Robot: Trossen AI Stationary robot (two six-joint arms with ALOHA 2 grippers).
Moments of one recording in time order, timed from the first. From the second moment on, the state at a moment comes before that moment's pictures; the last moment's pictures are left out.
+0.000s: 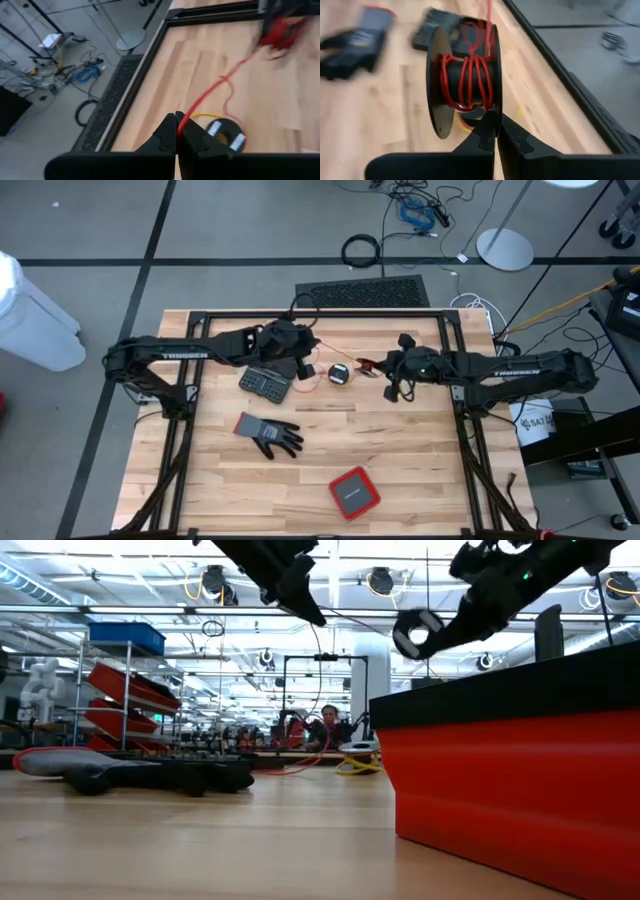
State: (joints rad) left arm 0.17 1.50 1.23 -0.27 -0.30 0.19; right arm -0.10 0.98 0.65 -0.24 0.29 0.00
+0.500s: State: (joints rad) left arm 0.05 1.50 1.23 -0.25 -0.23 0.16; right arm -0.11 1.17 0.65 -0.06 0.49 -0.07
